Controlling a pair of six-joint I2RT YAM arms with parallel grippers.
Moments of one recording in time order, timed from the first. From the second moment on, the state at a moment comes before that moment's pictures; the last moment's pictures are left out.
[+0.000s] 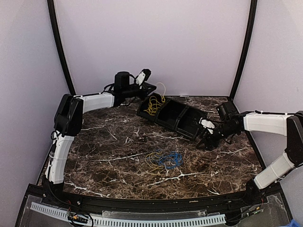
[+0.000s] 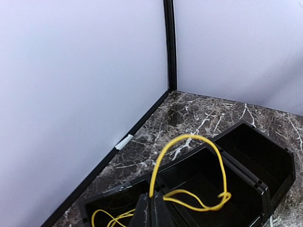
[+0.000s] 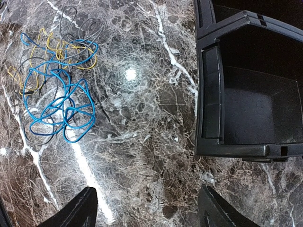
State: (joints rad) left arm -0.48 2.38 1.96 0.27 0.55 0.18; right arm 0.35 1.45 0.82 -0.44 -0.50 -0.62
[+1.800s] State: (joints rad) left arm -0.52 2.39 1.82 0.17 -0.04 -0.11; right arm 0.35 1.37 0.81 -0.43 -0.49 -0.62
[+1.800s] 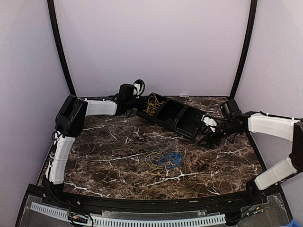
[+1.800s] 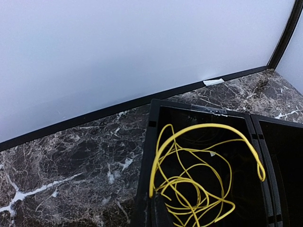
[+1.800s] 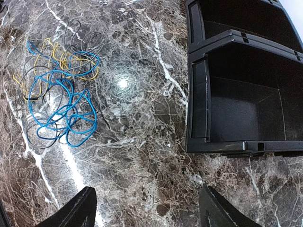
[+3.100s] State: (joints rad) left arm -0.55 2.30 1.74 0.07 -0.04 -0.06; right arm 0.35 1.32 0.79 -0.42 -0.47 -0.64
